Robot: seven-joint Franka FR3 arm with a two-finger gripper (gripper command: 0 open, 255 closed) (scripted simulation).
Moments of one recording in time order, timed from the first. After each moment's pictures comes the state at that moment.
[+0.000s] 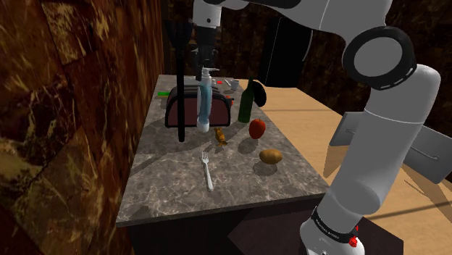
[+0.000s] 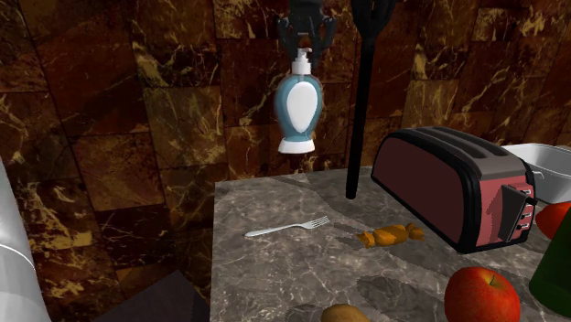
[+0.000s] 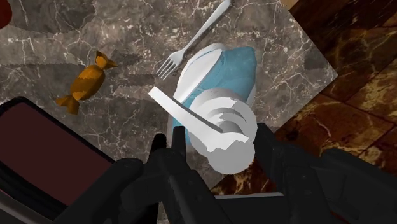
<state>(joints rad) 0.00 0.11 0.20 -1.39 0.01 1.50 0.00</state>
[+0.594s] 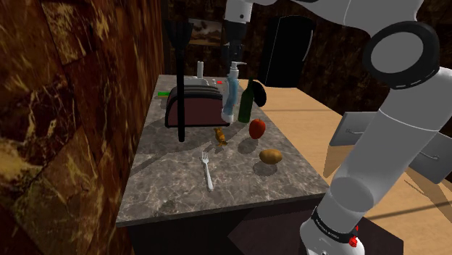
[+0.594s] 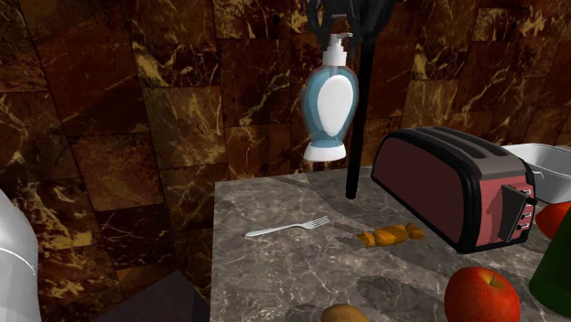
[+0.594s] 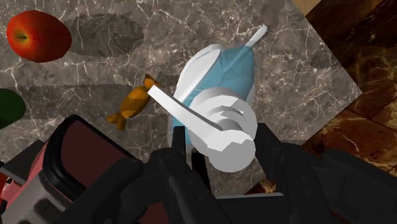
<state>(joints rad) -0.11 -0.03 0.10 -1.50 0.03 1.47 -0.21</state>
